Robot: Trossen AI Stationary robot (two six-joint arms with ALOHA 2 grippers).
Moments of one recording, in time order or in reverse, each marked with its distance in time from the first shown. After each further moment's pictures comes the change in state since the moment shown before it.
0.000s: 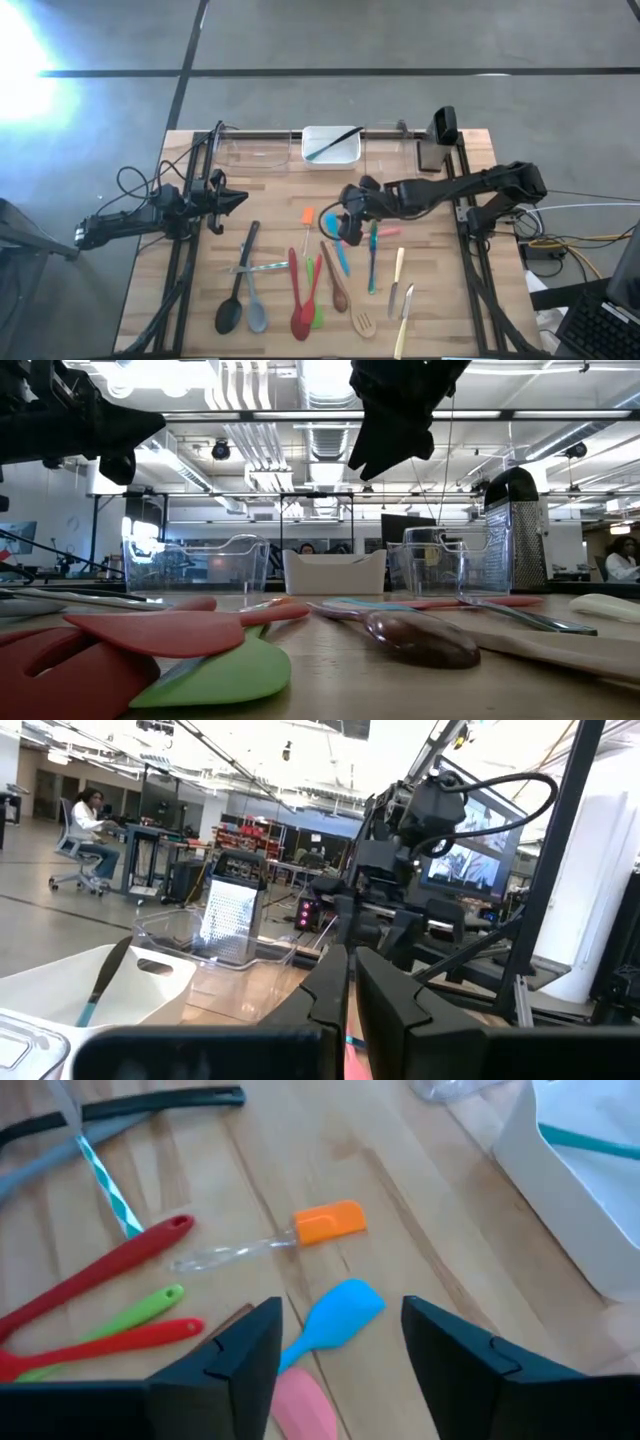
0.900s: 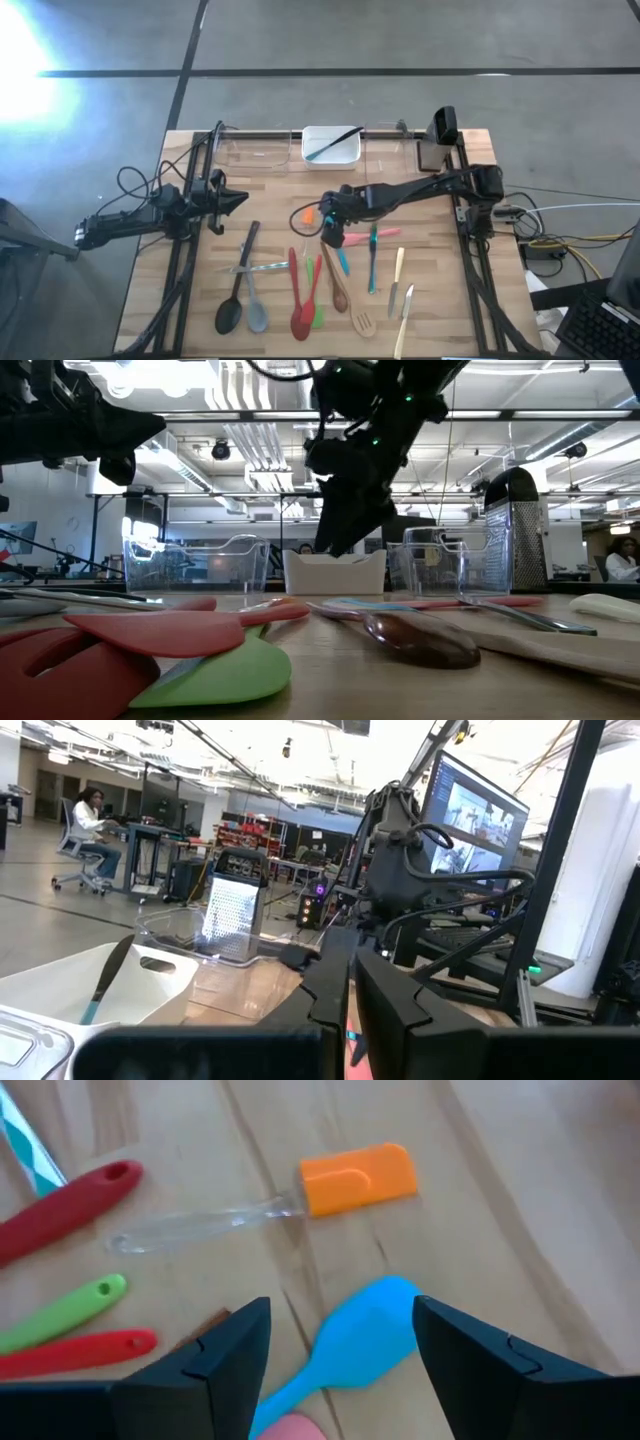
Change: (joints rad) left arm 0.000 0.001 0.000 -0.008 0.000 0.011; right arm -0.079 0.325 0.091 0.085 -0.159 -0.052
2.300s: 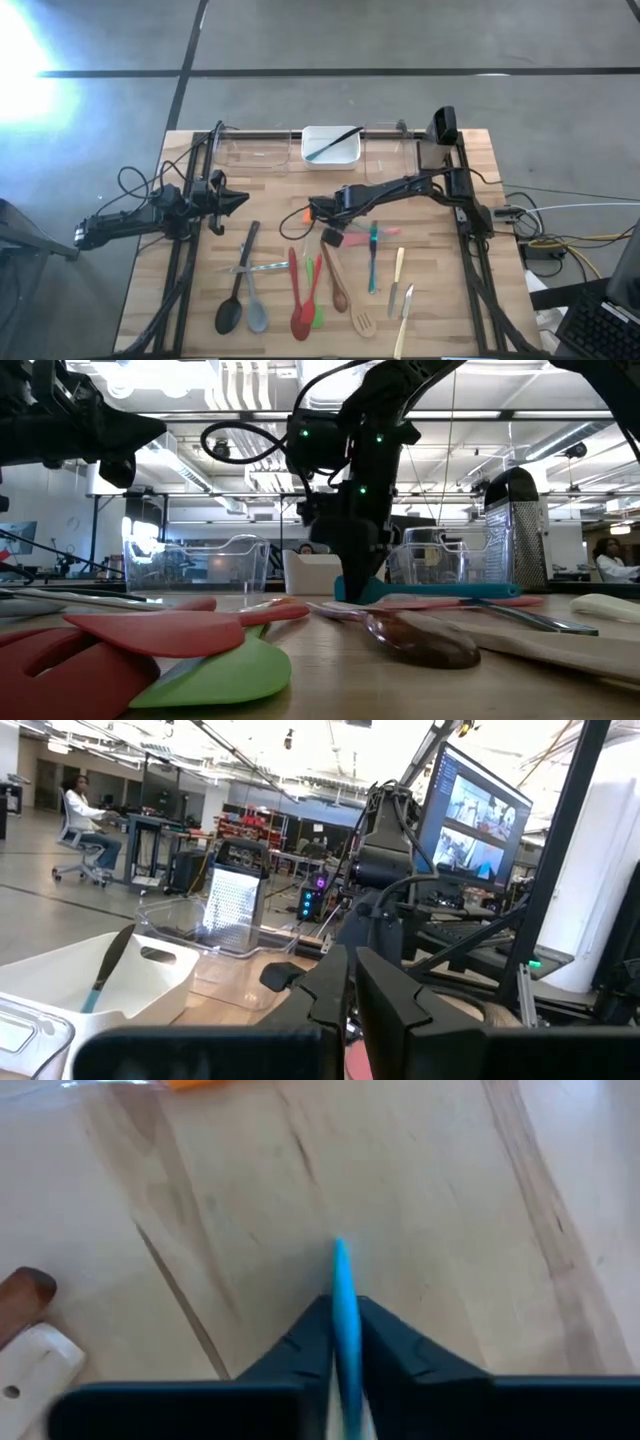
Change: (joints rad) left arm 0.000 0.002 0.000 -0.019 0.000 -0.008; right arm -0.034 0.255 0.185 -0.330 0.089 -0.001
